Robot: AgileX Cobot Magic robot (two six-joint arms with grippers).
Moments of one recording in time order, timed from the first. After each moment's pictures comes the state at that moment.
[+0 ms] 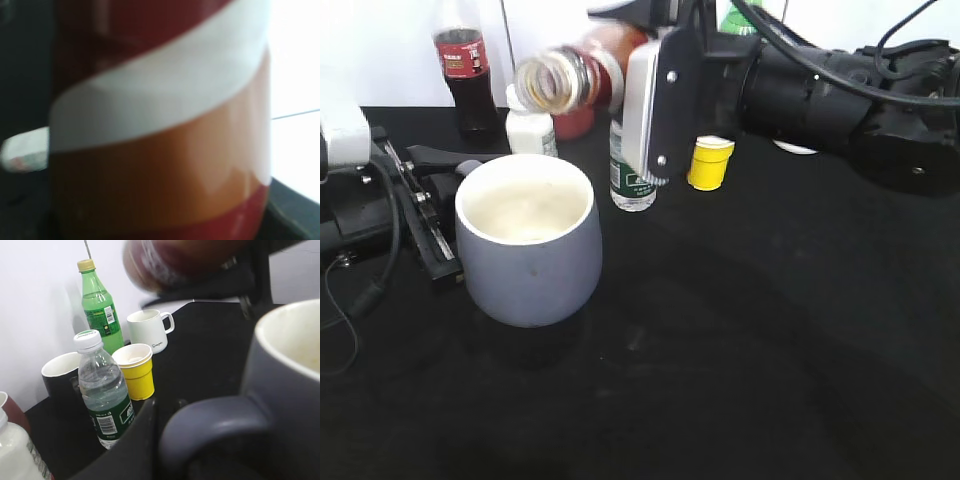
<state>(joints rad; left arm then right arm) -0.25 1.54 -0.45 0.83 -1.04 -0.20 0.58 1.73 -0.96 -0.63 -0.72 -0.78</state>
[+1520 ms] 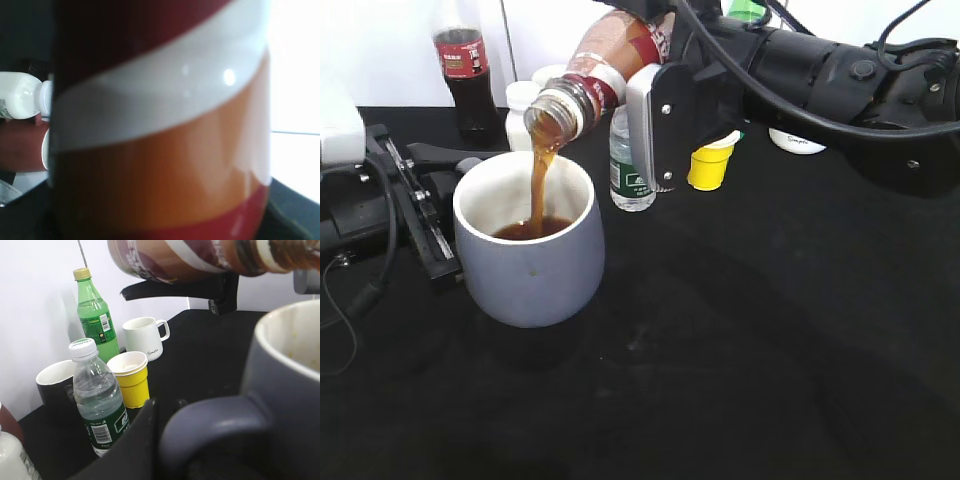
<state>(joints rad) -0.25 1.54 -0.45 0.84 -1.07 -0.21 0.58 1.73 -0.96 -0.51 -0.74 -1.20</state>
